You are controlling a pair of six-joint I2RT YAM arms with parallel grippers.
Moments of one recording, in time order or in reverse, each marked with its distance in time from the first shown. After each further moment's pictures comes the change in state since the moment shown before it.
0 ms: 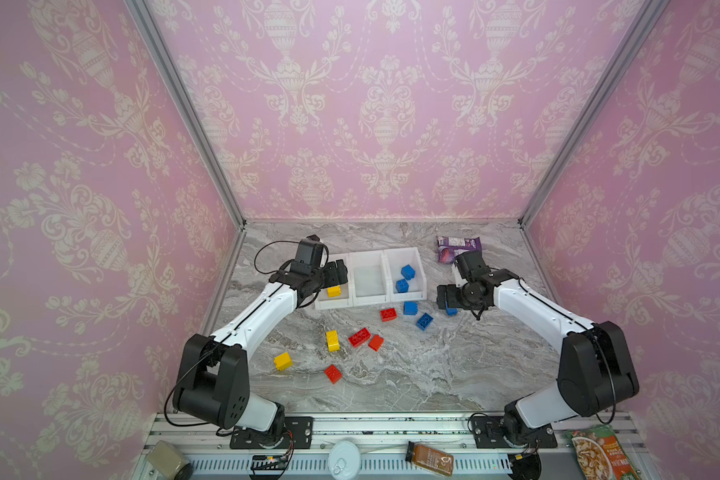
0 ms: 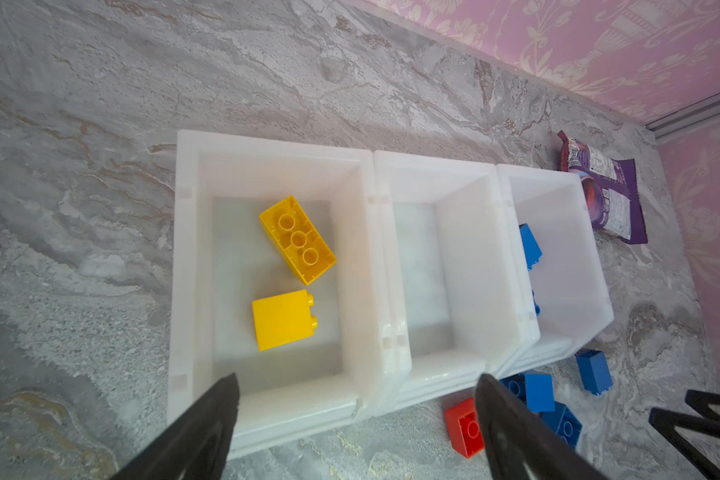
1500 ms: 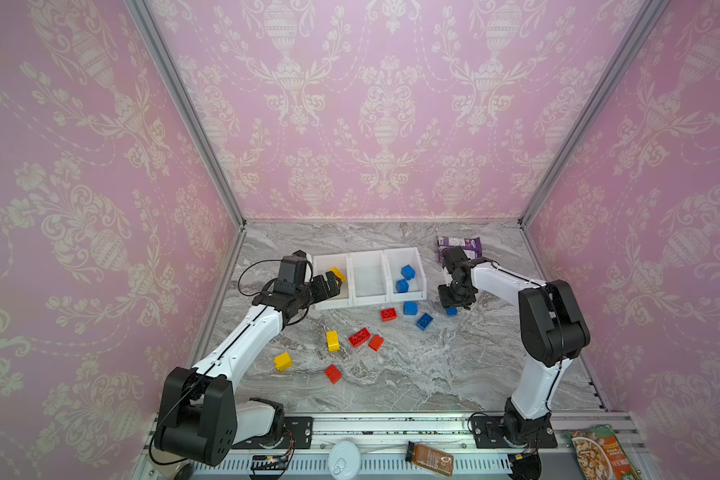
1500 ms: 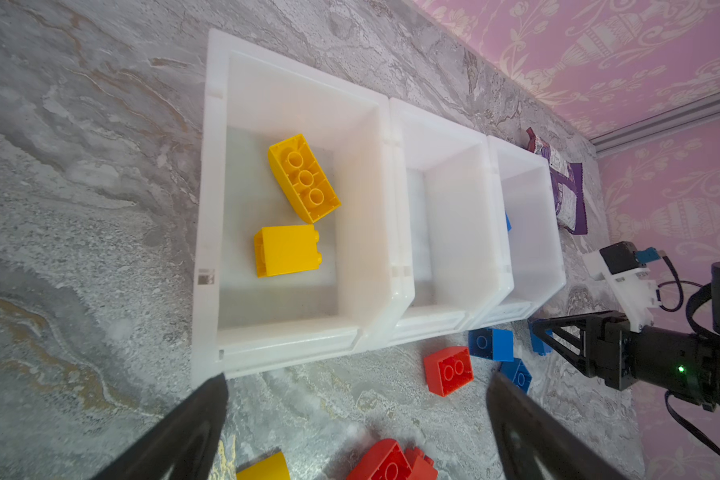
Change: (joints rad) left arm 0.069 -0.153 -0.180 0.049 0.133 -0.073; right arm -0.025 0.312 0.159 -0.043 0.034 -0.114
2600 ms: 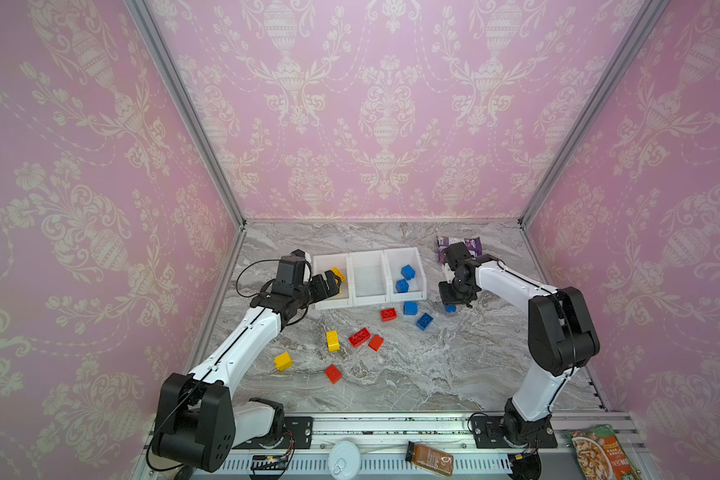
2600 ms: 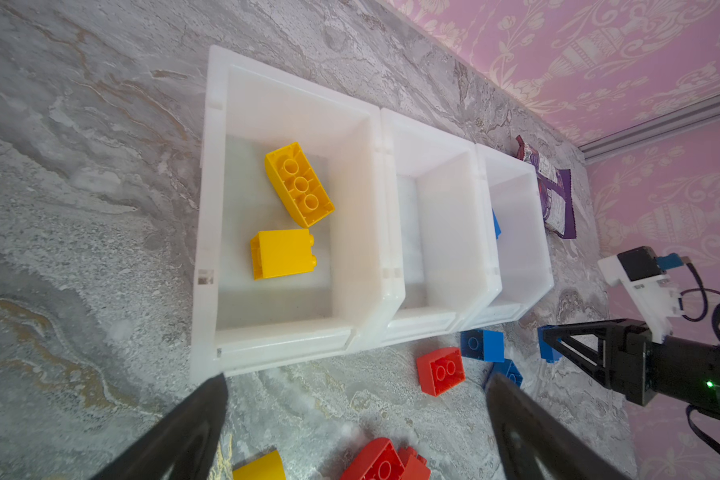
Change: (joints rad) left arm 0.001 -0.027 -0.004 -0.002 0.000 -0.007; right arm 0.031 -0.098 0.032 -0.063 -0.027 0.009
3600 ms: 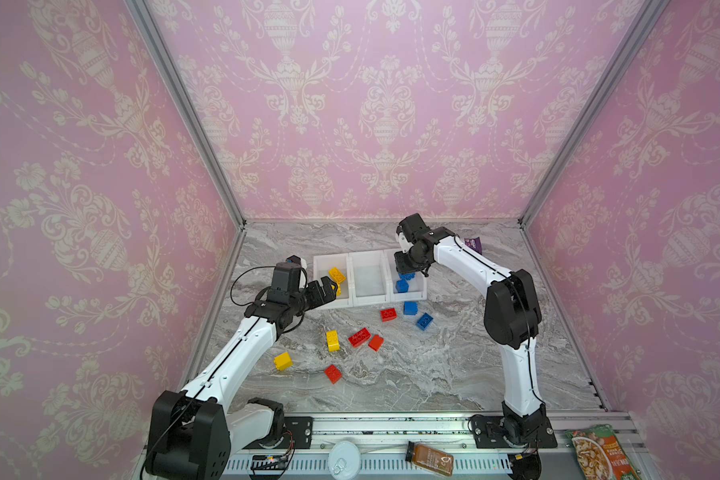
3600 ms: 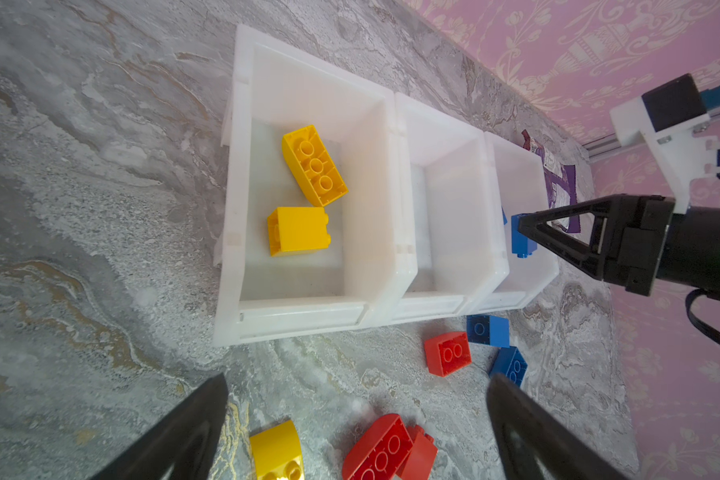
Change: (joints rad) left arm 0.012 -0.083 -0.059 -0.030 -0.002 0.000; right arm 0.174 0.386 0.627 -0.053 -0.063 0.018
